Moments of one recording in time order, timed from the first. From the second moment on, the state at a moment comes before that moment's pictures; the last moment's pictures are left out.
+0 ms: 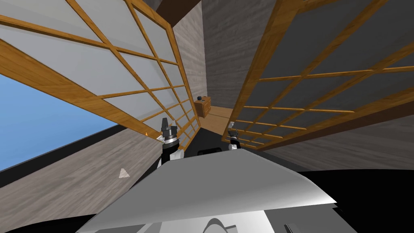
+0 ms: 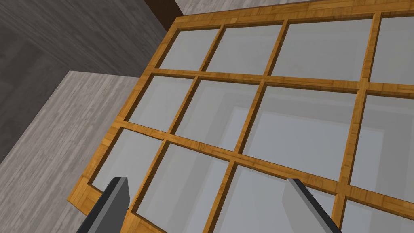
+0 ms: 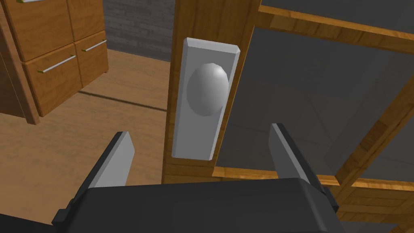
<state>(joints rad) 0.05 -0.20 0.10 -0.80 -0.68 -0.87 -1.08</state>
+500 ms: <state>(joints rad) 0.06 -0.19 0.12 -0.82 -0.73 -0.87 -1.19</state>
